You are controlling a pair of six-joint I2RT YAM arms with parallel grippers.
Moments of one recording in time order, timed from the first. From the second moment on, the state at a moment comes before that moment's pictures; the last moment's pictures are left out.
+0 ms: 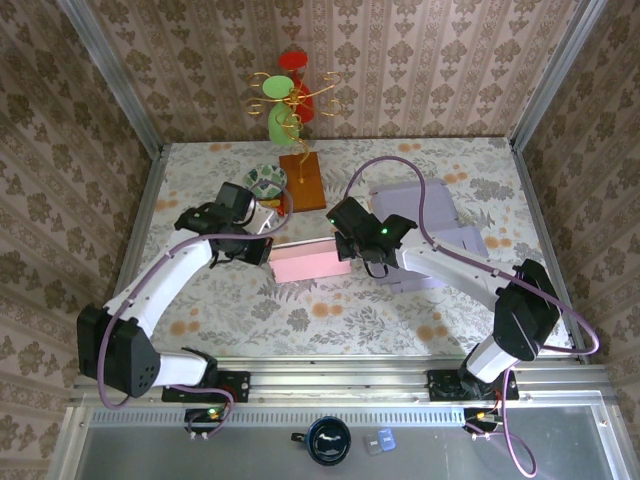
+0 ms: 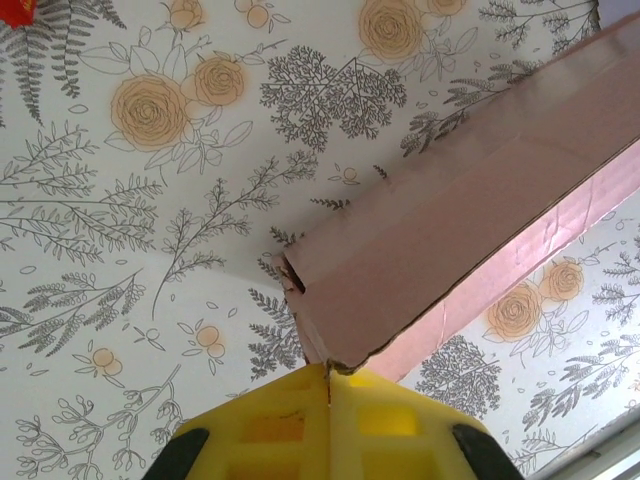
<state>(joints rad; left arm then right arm) -0.44 1.33 1.12 -0.95 0.21 0.01 0.79 1.59 1.28 -0.69 0.33 0.55</state>
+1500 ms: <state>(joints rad) -0.39 1.51 1.33 -1.23 0.40 -0.24 0.80 1.61 1.29 -0.69 0.34 0.56</state>
